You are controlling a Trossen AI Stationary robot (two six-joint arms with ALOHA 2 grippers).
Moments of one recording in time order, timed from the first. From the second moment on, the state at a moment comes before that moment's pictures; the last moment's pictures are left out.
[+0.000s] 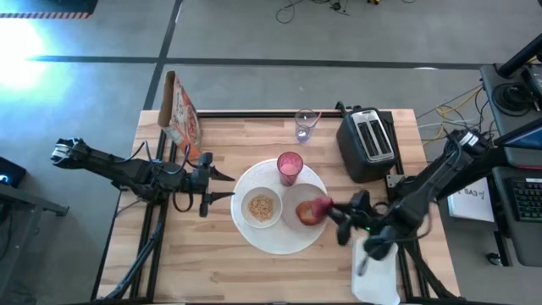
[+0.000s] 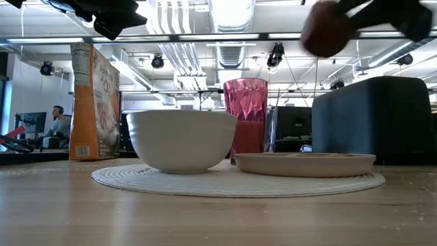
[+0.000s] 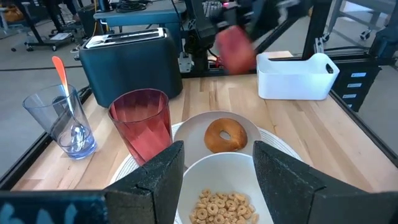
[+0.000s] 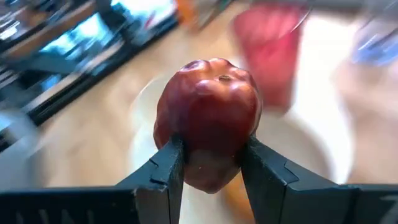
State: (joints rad) left arm -0.26 0.81 0.59 -0.05 -0.28 -0.02; right arm 0.76 1.27 0.91 -0.59 0.96 1.30
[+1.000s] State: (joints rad) left arm -0.26 0.82 0.59 0.03 -0.04 0.00; right arm 0.38 1.69 1.22 0.06 0.75 0.22
